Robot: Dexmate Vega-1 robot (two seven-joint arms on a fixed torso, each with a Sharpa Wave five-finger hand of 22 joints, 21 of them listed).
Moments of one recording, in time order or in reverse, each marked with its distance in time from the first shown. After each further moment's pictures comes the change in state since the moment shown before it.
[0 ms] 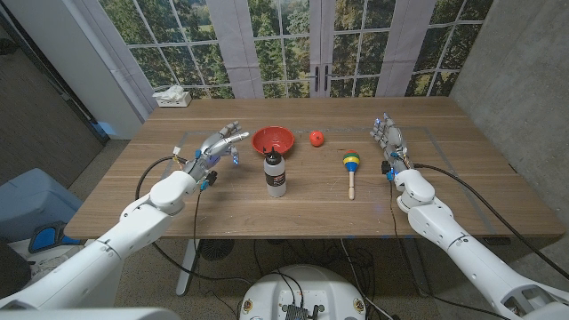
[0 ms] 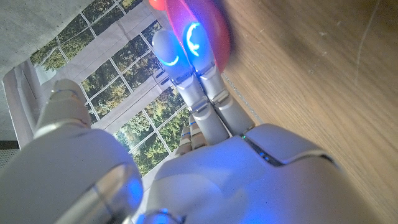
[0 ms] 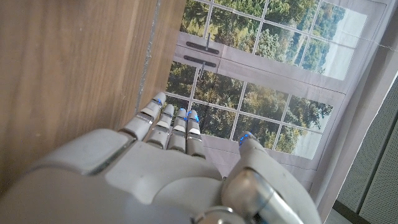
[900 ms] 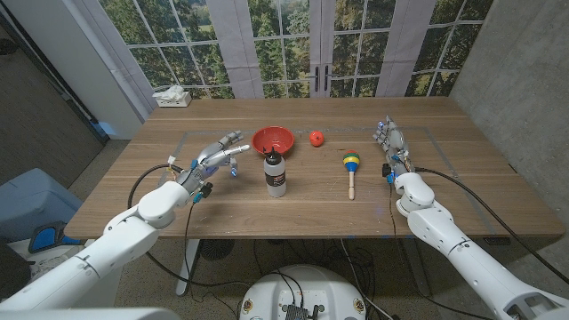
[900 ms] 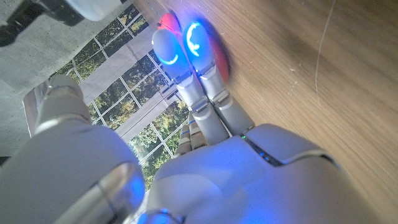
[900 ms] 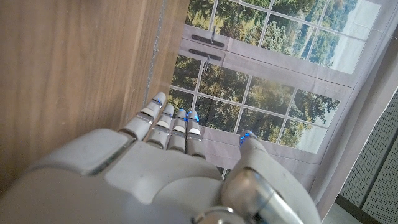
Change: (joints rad) left arm 0.151 0.084 -0.062 -0.121 -0.003 -0.018 -0.009; left_hand 0.047 0.005 -0.069 0.013 0.026 0.022 0.004 0.000 0.000 0.022 -0.006 0.007 0.000 0.000 0.000 -0.027 -0.012 -0.004 0.004 0.006 -0.003; right arm -0.036 0.002 0.012 -0.040 -0.010 -0.019 -0.060; right_hand 0.005 -0.005 0.009 -0.039 0.000 -0.004 0.004 0.000 0.000 -0.006 0.006 0.000 0.000 0.003 0.003 0.000 -0.014 0.004 0.004 0.000 0.000
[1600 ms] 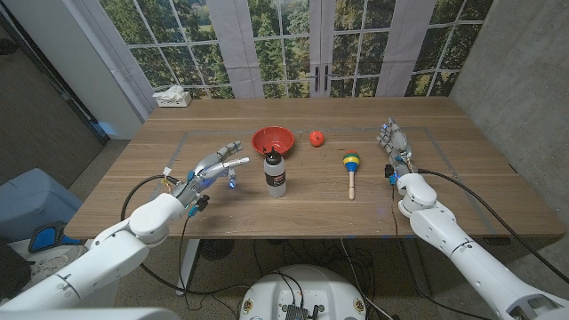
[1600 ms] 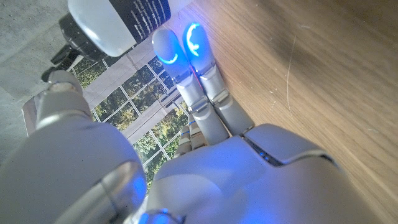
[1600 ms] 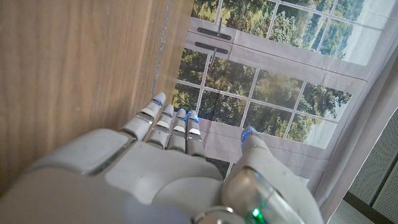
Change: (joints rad) left arm 0.138 0.045 -0.061 -0.093 -0.002 0.011 0.024; left_hand 0.030 0.004 -0.046 0.004 0.016 -0.006 -0.006 -0.004 0.000 -0.012 0.000 -0.004 0.000 0.000 0.000 -0.008 0.012 -0.020 0.009 0.000 -0.002; right arm -0.011 -0.006 0.015 -0.012 0.018 -0.028 -0.022; right_hand 0.024 -0.008 0.001 -0.026 0.000 0.000 0.000 0.000 0.000 0.000 0.000 0.000 0.000 0.000 0.000 0.000 -0.009 0.007 0.007 0.000 0.000
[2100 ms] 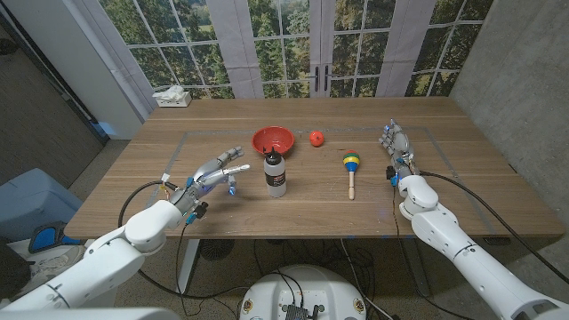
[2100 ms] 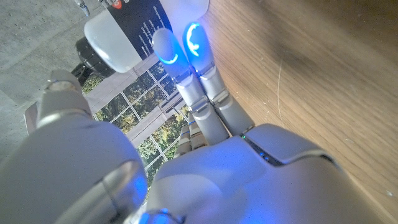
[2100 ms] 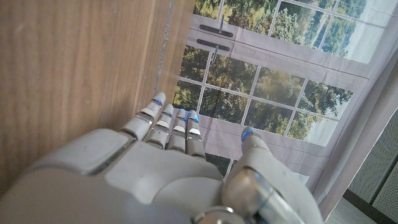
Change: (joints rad) left arm 0.056 0.011 -0.023 -0.028 0.008 -0.005 -0.004; left_hand 0.033 0.023 -0.023 0.005 0.013 0.003 -0.010 0.001 0.000 0.019 -0.010 0.006 0.000 0.000 0.000 -0.019 -0.004 -0.003 0.003 0.000 -0.005; right arm -0.029 -0.009 0.007 -0.036 -0.005 -0.006 -0.025; right_hand 0.000 0.000 -0.004 -0.004 0.000 0.000 0.000 0.000 0.000 0.000 0.000 0.000 0.000 0.006 0.006 0.000 0.000 0.000 0.000 0.000 0.000
